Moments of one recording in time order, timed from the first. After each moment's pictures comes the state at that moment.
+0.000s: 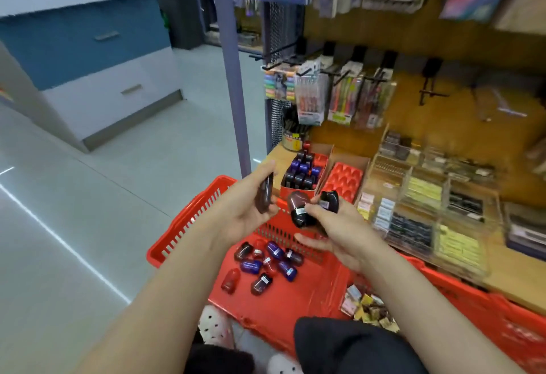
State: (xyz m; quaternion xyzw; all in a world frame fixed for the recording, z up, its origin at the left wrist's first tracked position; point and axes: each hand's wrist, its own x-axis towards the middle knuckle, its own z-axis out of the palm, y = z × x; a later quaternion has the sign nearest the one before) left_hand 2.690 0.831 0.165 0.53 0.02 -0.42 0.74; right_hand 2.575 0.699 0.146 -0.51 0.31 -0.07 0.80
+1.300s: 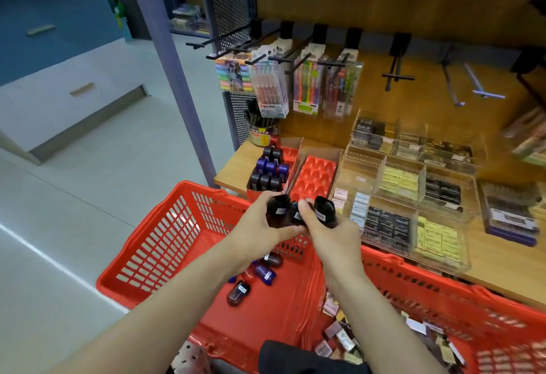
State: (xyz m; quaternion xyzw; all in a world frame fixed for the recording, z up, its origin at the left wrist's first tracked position) left_hand 2.665 0.756 0.108 0.74 -0.26 -0.31 0.54; right_hand 2.566 0.659 0.103 -0.56 0.40 -0.26 0.68
